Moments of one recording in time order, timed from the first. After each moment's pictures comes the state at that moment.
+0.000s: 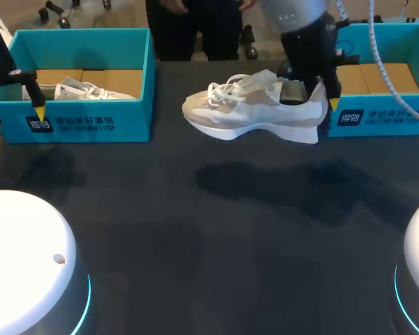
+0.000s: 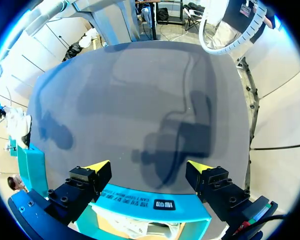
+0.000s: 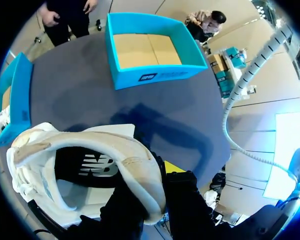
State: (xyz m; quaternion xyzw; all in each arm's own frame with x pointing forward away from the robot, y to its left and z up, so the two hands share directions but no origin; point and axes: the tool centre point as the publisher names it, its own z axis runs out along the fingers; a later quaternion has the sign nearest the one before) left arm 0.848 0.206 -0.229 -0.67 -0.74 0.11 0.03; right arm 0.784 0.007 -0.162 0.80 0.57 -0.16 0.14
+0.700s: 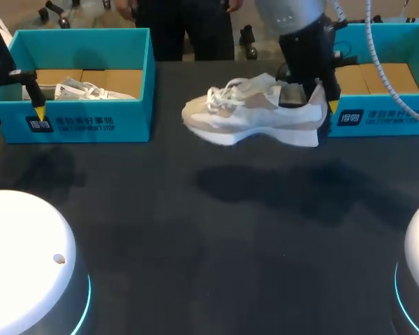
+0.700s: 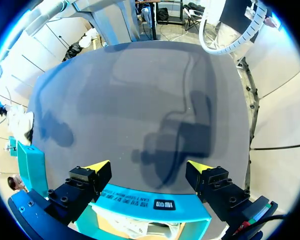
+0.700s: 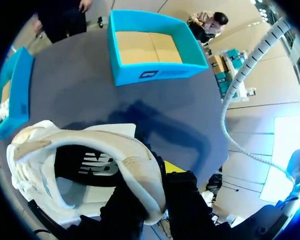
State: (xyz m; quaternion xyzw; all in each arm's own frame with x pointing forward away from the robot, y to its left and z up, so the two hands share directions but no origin) left arm 0.848 0.206 -0.229 -0.67 -0.74 0.11 0.03; right arm 0.774 0.010 -0.165 0.78 0.58 -0.18 0.14
